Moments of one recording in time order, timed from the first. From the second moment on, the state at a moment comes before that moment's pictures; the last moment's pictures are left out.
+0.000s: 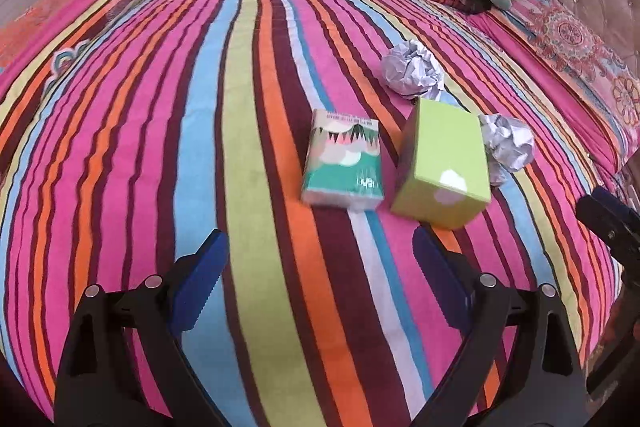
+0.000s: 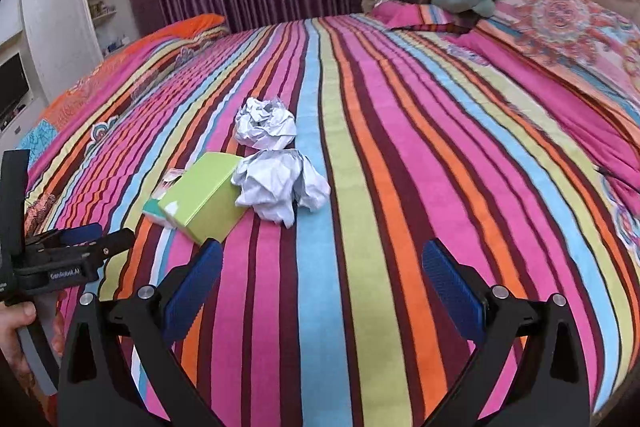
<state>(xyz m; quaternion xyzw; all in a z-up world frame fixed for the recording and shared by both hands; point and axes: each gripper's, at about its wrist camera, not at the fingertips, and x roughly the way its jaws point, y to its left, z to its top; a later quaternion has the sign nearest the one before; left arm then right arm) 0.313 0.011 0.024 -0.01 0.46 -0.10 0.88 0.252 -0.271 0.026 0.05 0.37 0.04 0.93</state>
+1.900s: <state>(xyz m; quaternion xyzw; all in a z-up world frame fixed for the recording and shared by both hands) 0.288 0.010 0.024 0.00 0.46 -0.09 0.88 0.270 -0.274 -0.006 0.13 0.44 0.03 0.89</state>
